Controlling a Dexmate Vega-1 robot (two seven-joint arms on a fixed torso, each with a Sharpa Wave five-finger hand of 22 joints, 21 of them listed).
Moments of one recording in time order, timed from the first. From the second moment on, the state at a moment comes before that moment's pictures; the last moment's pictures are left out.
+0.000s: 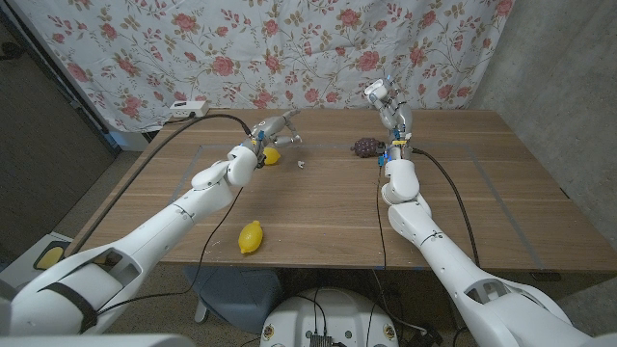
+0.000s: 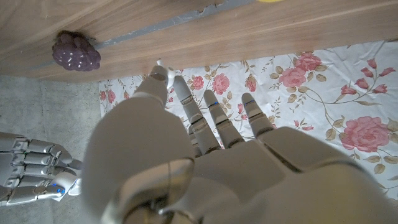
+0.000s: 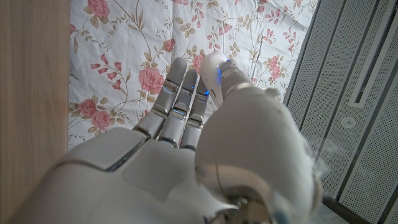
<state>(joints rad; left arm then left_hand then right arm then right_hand) 0.64 0.58 0.61 -1.46 0.57 0.04 0.17 1.15 0.14 0.34 -0.16 0.18 0.09 -0.09 0.19 0.19 0.77 -0.21 0.64 0.67 0.39 -0.17 0.38 0.42 0.19 0.18 0.23 0.19 -0.79 -0.14 -0.35 -1.25 0.25 0.61 -0.34 1.38 0.14 0.24 -0.14 0.21 0.36 -0.15 0.20 0.21 0.58 -0.02 0.84 0.42 0.59 -0.05 0.26 0.67 0.40 -0.04 1.15 0.18</state>
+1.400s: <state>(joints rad) 0.61 0.66 0.68 -1.44 0.81 0.02 0.13 1.15 0.14 0.34 -0.16 0.18 0.09 -0.10 0.19 0.19 0.77 -0.21 0.64 0.65 0.39 -0.17 0.37 0.42 0.20 0.18 0.23 0.19 -0.81 -0.13 -0.34 -1.28 0.26 0.61 -0.34 1.38 0.14 0.24 -0.14 0.21 0.36 -0.15 0.20 0.21 0.58 -0.02 0.84 0.42 0.59 -0.05 0.26 0.67 0.40 -0.04 1.16 0.18</state>
